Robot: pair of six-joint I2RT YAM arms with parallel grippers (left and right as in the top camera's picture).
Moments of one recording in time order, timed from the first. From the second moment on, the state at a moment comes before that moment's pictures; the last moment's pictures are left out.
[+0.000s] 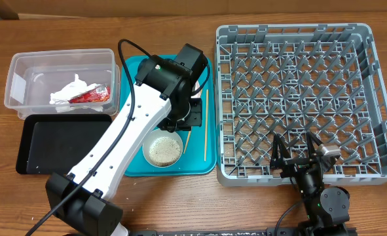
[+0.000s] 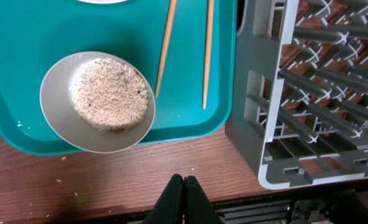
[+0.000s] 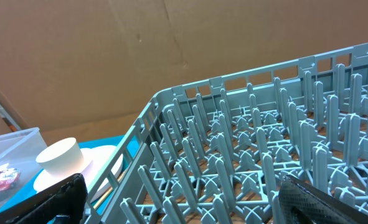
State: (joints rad) left arm -0.55 1.75 1.75 -1.49 0.11 -0.52; right arm 0.20 0.01 0.02 -0.03 0.01 0.30
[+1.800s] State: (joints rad) left arm -0.66 1.75 1.30 -1.14 -0.02 -0.49; right arm 0.20 0.01 0.02 -0.03 0.01 0.30
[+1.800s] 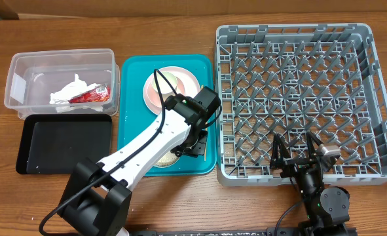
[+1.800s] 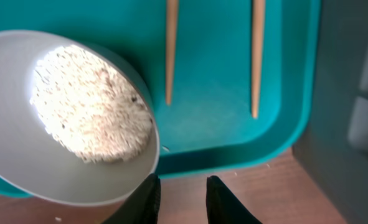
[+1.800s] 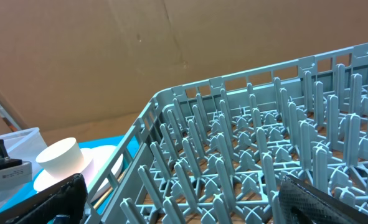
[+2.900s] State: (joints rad) left arm -0.66 1.75 1.12 -0.93 -0.11 -0.49; right arm 0.20 0.01 0.02 -0.03 0.01 0.30
